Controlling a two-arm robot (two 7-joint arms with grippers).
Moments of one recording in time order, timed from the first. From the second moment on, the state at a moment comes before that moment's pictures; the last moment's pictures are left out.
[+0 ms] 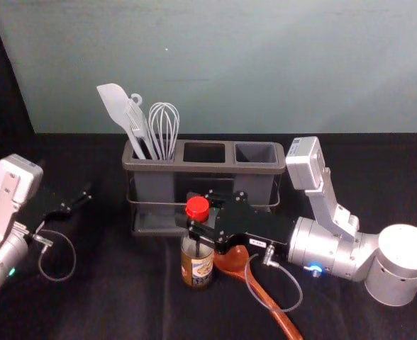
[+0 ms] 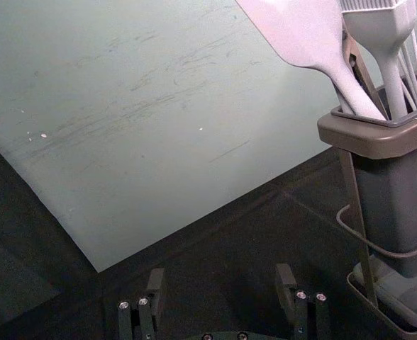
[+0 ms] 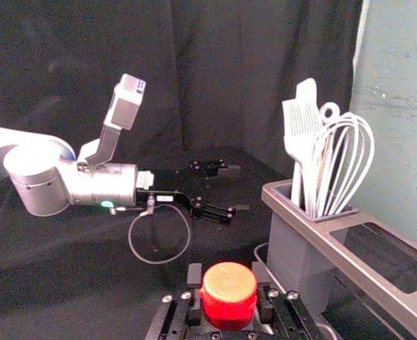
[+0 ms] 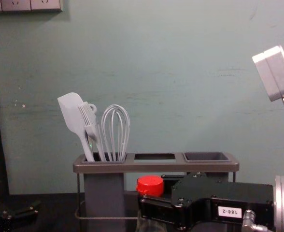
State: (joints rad) left arm -0.20 0.60 0.45 -1.41 -0.25 -0.12 0.03; right arm 0.37 0.46 -0.60 -1.48 0.46 -0.02 0.66
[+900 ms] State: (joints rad) left arm -0.20 0.60 0.45 -1.41 -0.25 -0.12 0.03; right arm 0.22 0.58 -0.51 -1.73 0.48 0.00 0.57
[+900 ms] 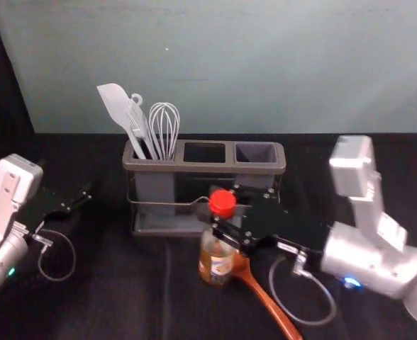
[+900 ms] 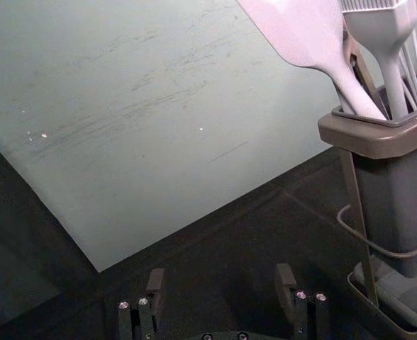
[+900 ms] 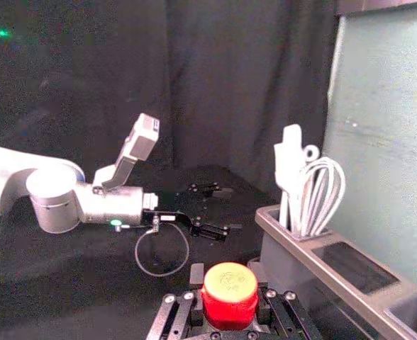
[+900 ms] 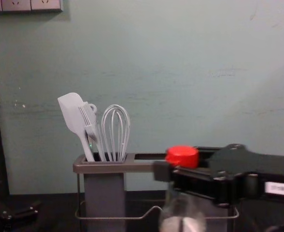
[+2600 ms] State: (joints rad) left arm -0.20 0.60 0.45 -1.41 -0.25 -0.12 0.03; right arm 0.19 0.61 -0.27 -1.60 0.50 0.07 0.45
